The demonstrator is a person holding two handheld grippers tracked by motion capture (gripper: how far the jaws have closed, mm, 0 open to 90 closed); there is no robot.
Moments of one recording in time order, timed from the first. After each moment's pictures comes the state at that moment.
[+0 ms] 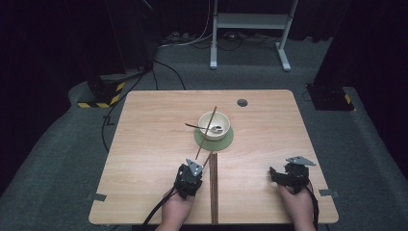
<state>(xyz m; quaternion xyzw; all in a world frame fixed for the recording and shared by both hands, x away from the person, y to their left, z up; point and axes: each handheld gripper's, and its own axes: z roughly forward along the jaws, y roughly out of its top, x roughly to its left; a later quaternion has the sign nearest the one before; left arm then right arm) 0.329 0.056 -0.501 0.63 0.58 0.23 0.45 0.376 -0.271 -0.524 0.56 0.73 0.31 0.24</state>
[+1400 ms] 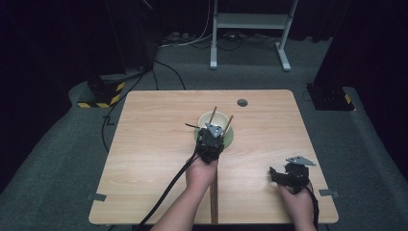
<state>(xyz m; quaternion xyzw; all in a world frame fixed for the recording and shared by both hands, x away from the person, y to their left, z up) 0.412 0.001 -0.422 0.59 0.59 0.23 0.51 0.376 -0.271 -0.524 0.56 0.73 0.31 0.24</state>
